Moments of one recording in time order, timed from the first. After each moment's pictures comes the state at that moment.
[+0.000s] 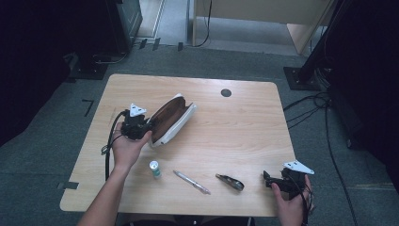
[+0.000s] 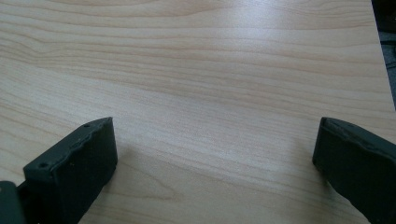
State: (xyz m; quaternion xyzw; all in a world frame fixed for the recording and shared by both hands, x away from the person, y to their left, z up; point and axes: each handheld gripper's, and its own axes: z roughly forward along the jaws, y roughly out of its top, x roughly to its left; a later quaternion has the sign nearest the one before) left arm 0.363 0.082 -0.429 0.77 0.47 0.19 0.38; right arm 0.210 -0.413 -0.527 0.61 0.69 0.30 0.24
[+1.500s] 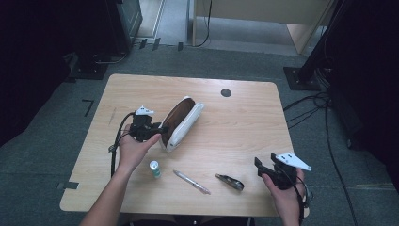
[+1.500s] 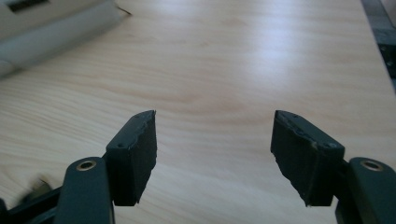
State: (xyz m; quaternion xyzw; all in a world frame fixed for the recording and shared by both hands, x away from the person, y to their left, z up) left arm 0.367 0.074 -0.439 0.79 0.46 0.08 0.40; right arm 0.215 -0.353 -0.459 0.57 0.67 0.39 0.26
